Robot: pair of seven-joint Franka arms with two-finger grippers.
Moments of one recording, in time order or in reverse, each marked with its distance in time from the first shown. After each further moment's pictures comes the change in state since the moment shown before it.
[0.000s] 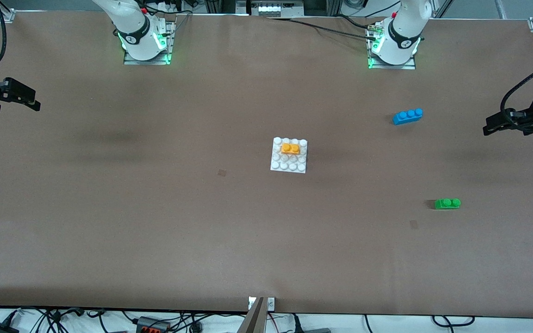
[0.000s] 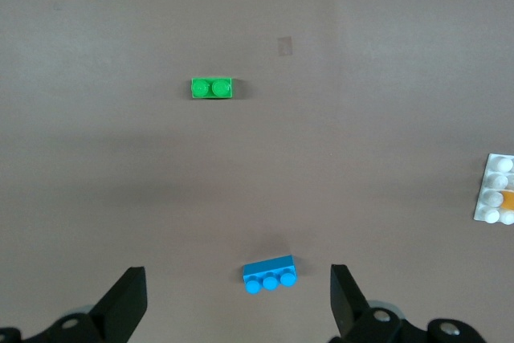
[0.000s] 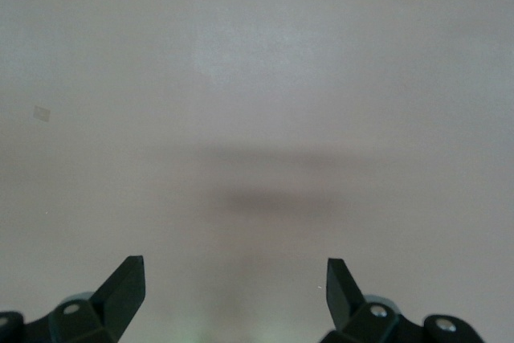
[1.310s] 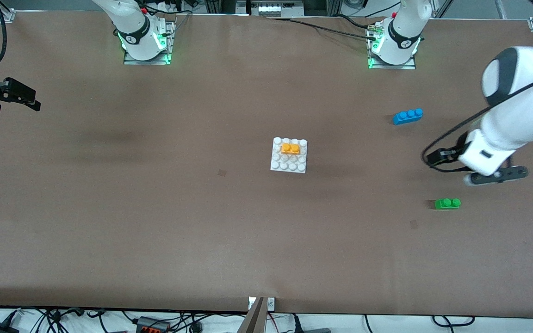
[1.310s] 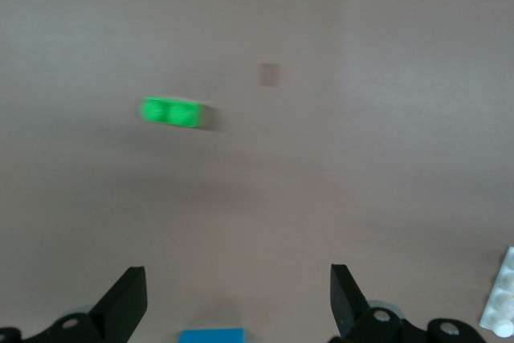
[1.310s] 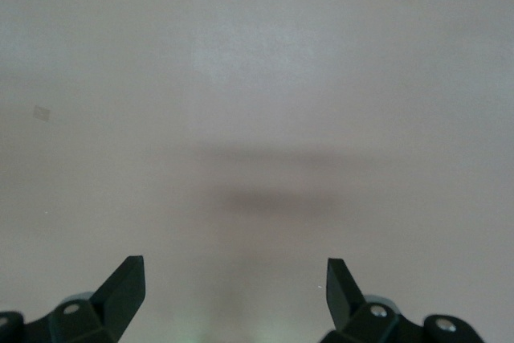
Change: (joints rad) left arm -0.052 0.044 -0.041 -0.211 0.056 0.315 -0.287; right arm 0.000 0.000 0.000 -0.001 0.000 0.000 0.000
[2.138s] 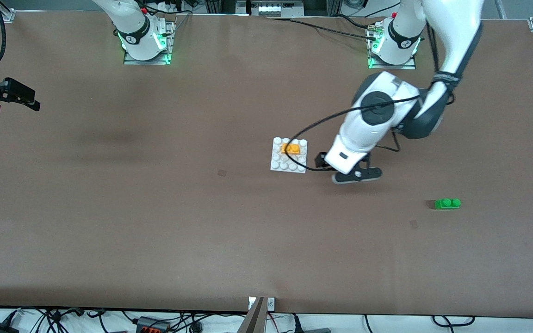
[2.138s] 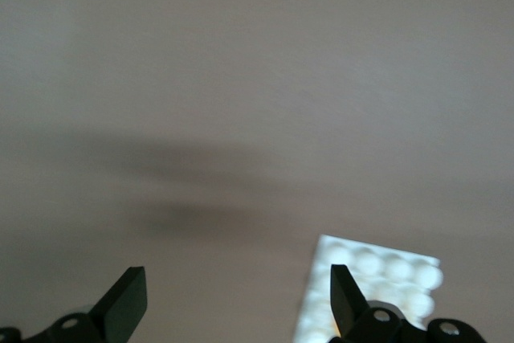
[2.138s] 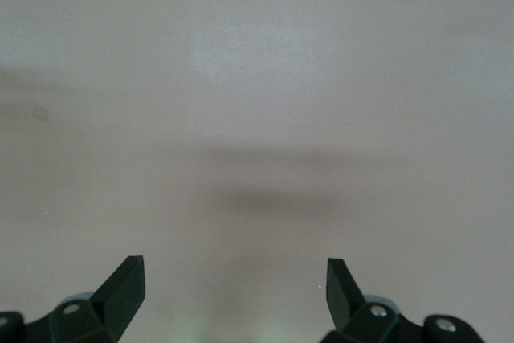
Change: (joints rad) left arm -0.196 0.256 -0.254 -0.011 0.109 0.272 -0.453; right arm -0.002 0.000 0.000 -0.001 0.000 0.000 0.000
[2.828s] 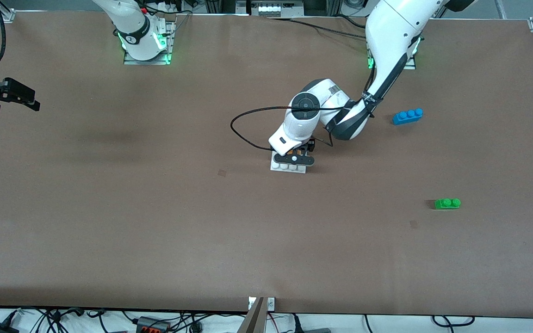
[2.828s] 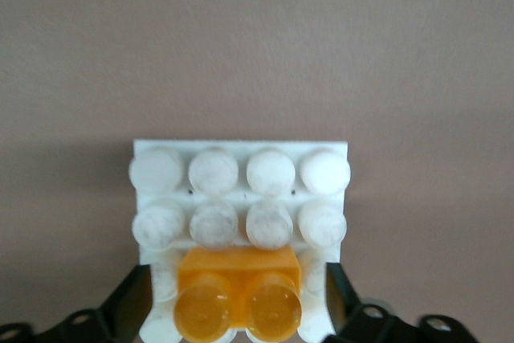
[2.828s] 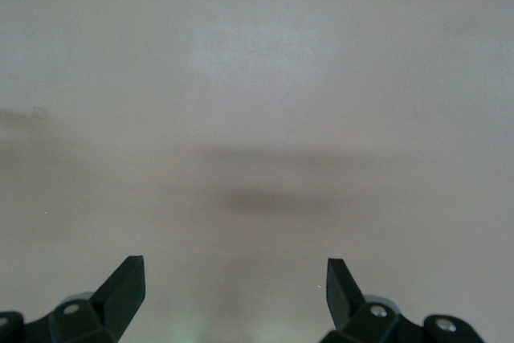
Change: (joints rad) left arm -0.299 0.219 0.040 -0.015 0.024 0.217 -0.086; right arm -0.001 0.000 0.000 0.000 0.000 0.000 0.000
